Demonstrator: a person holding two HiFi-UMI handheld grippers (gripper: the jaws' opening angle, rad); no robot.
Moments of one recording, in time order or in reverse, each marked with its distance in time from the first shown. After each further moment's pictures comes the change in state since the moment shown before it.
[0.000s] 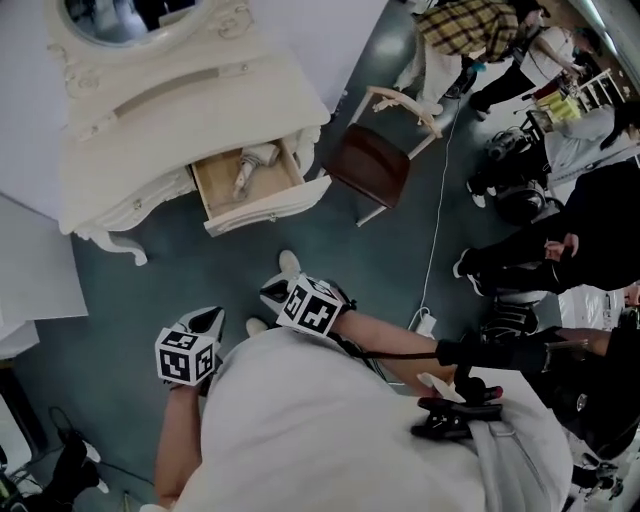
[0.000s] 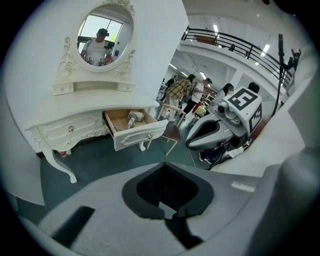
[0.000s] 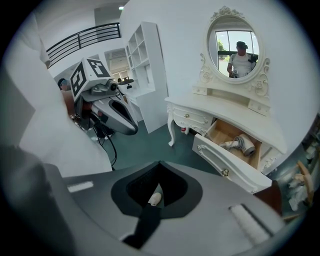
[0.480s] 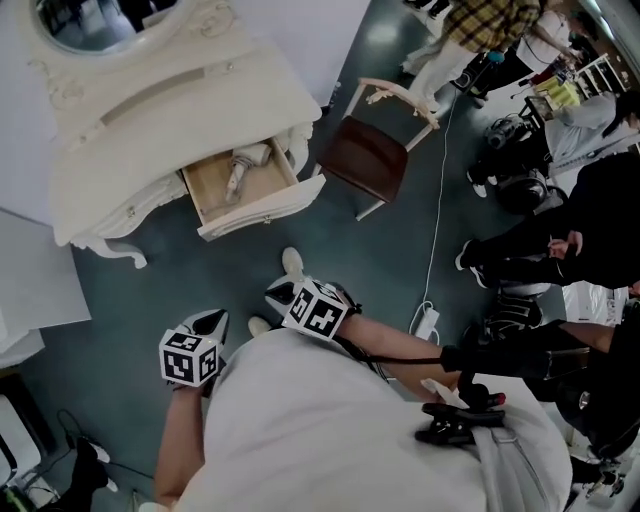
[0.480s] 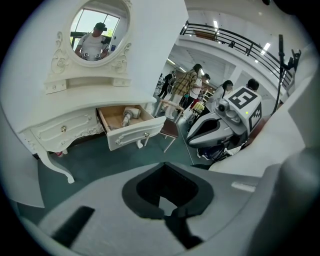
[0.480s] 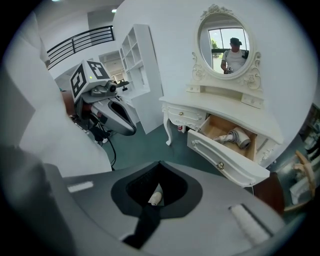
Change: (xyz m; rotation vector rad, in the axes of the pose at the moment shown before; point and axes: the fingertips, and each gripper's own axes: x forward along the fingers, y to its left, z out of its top) left arm 0.029 -0.008 0.011 0.016 0.056 -0.030; right arm -0.011 -0.026 -0.020 0.063 -0.015 -0.013
